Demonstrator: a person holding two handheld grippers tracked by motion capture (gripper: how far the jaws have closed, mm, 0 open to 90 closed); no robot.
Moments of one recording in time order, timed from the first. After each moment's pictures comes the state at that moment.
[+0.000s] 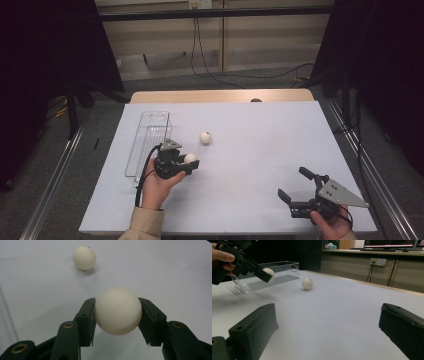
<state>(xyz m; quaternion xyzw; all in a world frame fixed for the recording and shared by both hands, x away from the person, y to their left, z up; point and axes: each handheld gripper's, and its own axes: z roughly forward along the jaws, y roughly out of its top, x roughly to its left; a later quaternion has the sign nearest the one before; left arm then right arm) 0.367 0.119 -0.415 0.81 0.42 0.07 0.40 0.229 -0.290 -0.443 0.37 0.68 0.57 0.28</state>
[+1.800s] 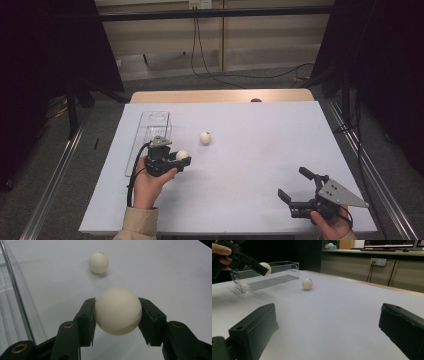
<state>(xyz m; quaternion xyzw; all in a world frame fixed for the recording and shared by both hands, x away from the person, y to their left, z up) 0.369 0.139 -0.402 0.80 0.44 0.08 0.41 0.229 -0.290 -0.443 0.37 0.68 0.57 0.28</state>
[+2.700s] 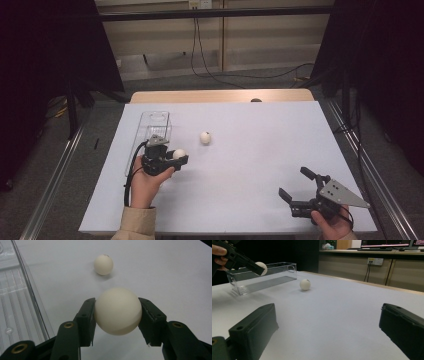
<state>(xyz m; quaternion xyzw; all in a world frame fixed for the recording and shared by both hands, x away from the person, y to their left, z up) 0.370 0.145 -0.398 0.80 0.44 0.09 0.40 0.229 -0.291 -0.443 0.38 0.67 0.57 0.28</state>
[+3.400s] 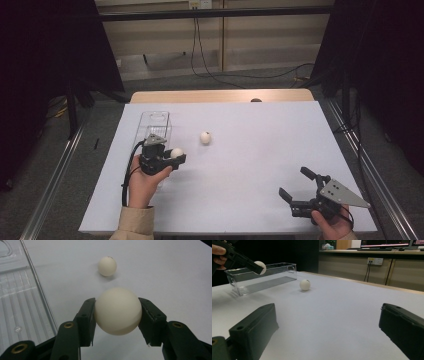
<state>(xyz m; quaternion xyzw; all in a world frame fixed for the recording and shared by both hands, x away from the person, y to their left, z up) 0.370 0.151 -0.394 0.79 0.44 0.09 0.40 0.229 -0.292 -0.443 0.38 0.67 0.57 0.28</state>
